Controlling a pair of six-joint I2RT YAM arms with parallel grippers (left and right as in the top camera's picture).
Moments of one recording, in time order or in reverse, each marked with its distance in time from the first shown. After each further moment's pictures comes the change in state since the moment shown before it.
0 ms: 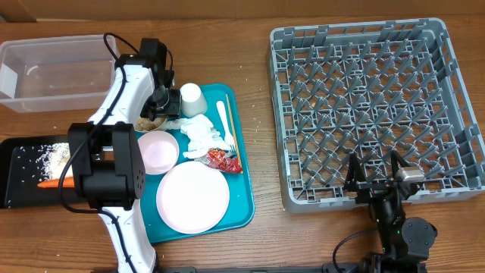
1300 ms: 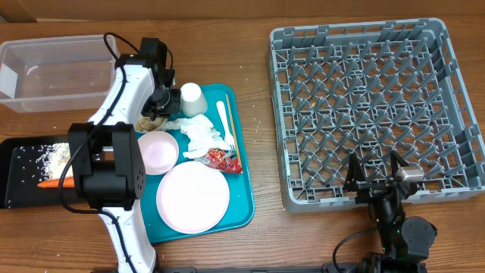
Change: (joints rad) left arm 0.000 -0.001 0.000 0.005 0.007 0.001; right arm 0.000 0.006 0.000 0.000 0.000 0.000
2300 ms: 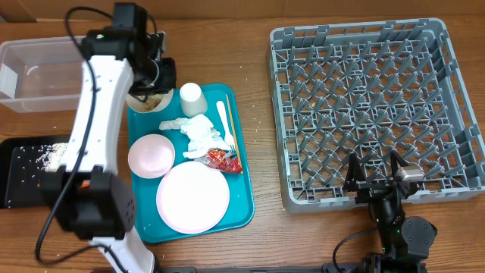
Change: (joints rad) left arm 0.014 -0.235 0.212 -0.218 0.217 -0.088; right arm 0.000 0.002 0.000 0.000 0.000 0.000
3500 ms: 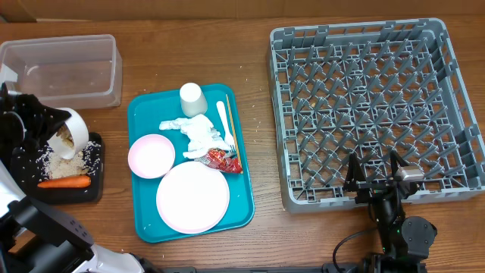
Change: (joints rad) left arm 0.784 -0.136 -0.234 -0.016 0.552 -0.047; right arm 0.000 0.001 0.000 0.000 0.000 0.000
